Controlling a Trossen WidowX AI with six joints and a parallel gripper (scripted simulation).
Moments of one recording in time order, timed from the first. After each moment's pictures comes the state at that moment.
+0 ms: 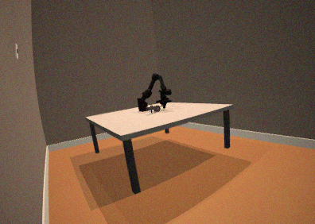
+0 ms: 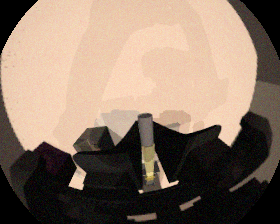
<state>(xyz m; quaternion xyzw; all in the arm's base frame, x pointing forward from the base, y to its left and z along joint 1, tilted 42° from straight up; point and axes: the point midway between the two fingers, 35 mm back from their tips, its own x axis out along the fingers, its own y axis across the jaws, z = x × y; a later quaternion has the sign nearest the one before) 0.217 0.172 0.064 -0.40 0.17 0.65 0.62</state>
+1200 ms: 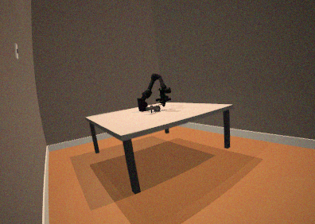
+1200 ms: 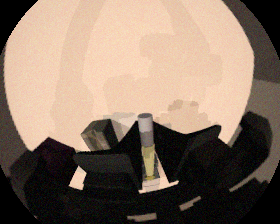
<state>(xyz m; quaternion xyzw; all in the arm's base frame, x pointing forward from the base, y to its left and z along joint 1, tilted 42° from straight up) 0.215 0.155 0.077 -0.40 0.18 0.65 0.62</state>
